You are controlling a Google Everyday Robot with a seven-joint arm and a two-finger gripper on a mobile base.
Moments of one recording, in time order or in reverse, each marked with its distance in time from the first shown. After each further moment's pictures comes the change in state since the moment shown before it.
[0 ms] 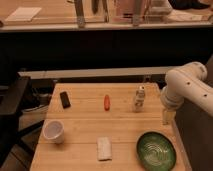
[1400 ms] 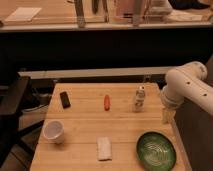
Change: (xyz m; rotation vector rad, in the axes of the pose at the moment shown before) arm 0.001 -0.017 0.004 0.018 -0.003 0.015
